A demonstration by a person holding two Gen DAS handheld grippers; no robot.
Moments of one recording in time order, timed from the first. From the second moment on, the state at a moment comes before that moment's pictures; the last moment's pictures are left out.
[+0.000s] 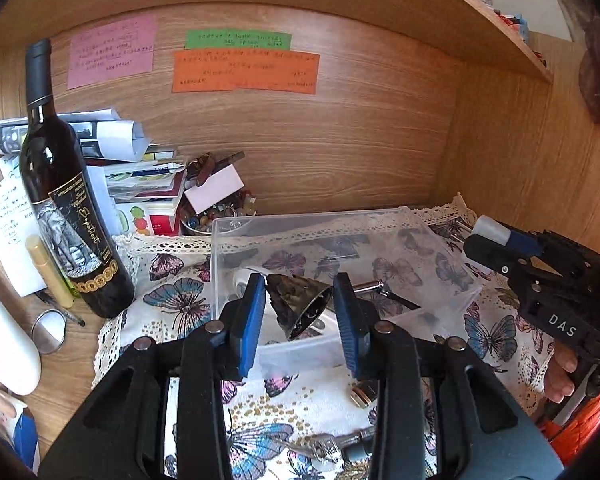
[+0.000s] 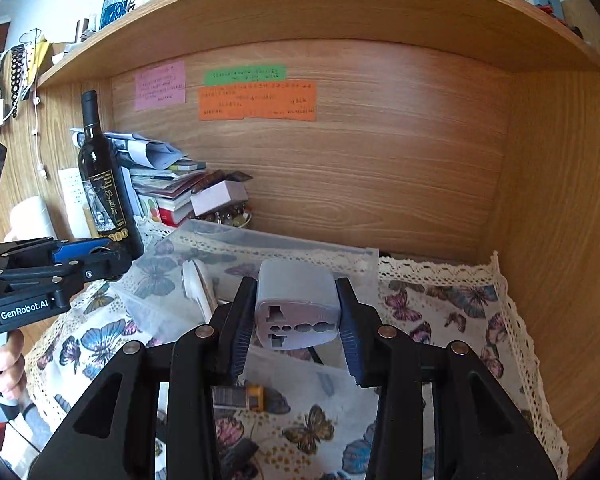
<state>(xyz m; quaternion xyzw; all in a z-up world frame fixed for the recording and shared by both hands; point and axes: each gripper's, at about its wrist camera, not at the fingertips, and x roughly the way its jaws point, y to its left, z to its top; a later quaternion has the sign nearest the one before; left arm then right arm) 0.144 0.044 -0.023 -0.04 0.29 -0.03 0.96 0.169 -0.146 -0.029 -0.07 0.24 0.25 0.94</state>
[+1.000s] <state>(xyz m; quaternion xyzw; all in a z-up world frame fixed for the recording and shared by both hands) 0.203 0.056 -0.069 -0.05 0.36 -0.03 0.93 0.235 -0.128 -0.084 -0.08 0.34 0.22 0.91</state>
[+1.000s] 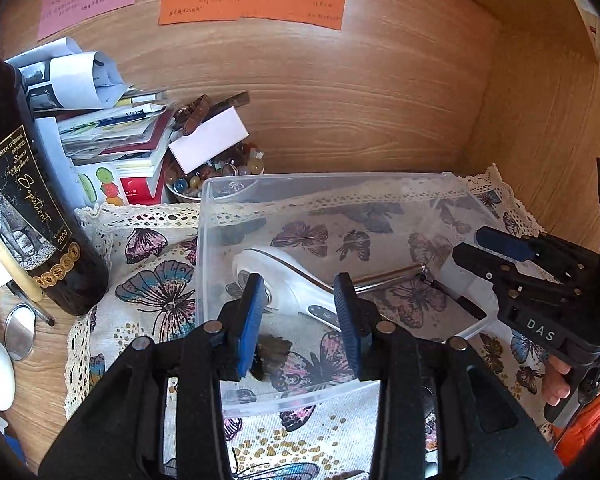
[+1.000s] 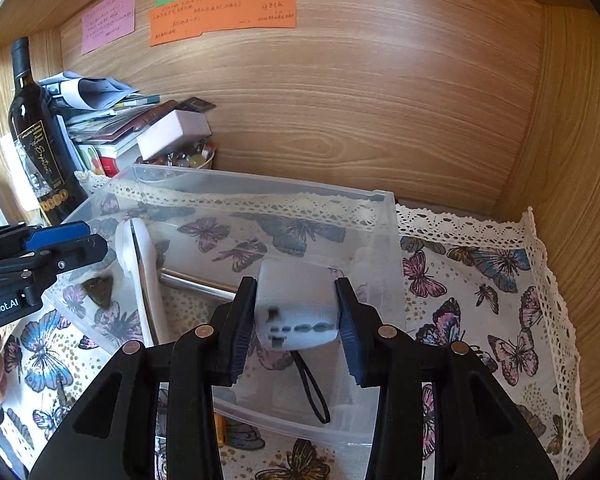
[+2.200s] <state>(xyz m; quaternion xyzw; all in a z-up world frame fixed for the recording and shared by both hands) 0.095 0.041 -0.069 -0.01 0.35 -0.02 0.94 0.118 -0.150 -0.081 -0.09 0.31 0.24 0.92</state>
